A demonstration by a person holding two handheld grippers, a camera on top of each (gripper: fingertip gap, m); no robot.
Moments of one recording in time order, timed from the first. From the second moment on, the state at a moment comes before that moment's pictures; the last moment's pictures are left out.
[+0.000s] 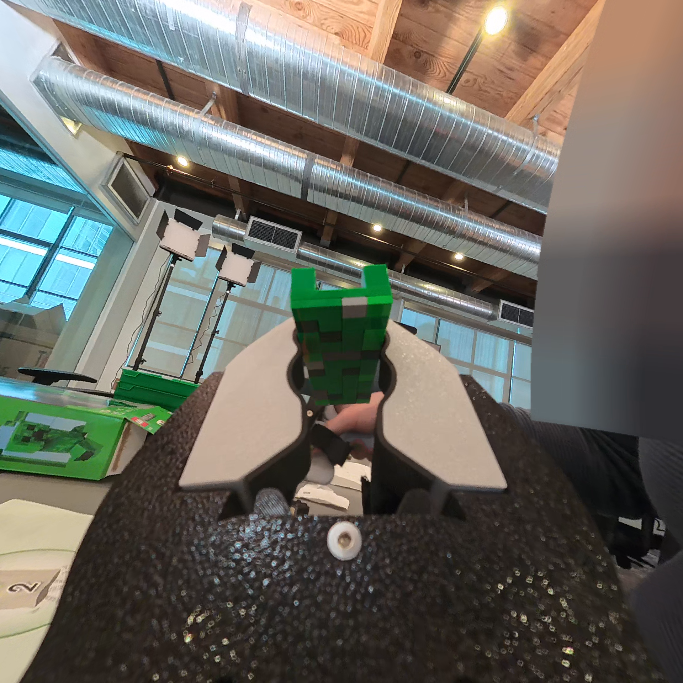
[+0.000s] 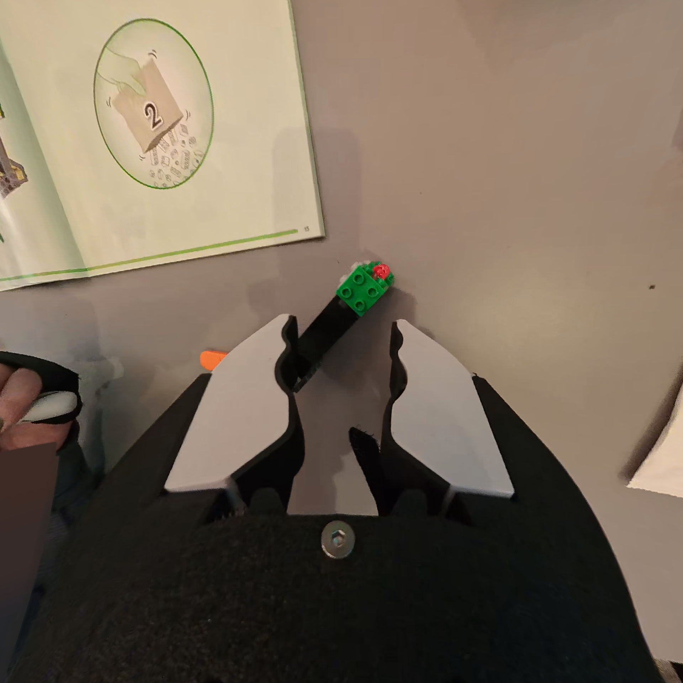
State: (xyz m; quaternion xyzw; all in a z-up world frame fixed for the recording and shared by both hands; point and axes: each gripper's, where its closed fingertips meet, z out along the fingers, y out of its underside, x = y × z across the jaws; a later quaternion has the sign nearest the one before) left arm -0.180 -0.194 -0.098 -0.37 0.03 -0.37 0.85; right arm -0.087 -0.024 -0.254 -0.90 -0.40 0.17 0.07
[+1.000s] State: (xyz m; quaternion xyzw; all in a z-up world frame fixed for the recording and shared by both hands) left arm -0.184 -0.197 -0.098 -0.38 0.03 -0.36 0.85; right arm -0.101 -0.032 -0.263 -0.59 -0.80 -0.03 0.10
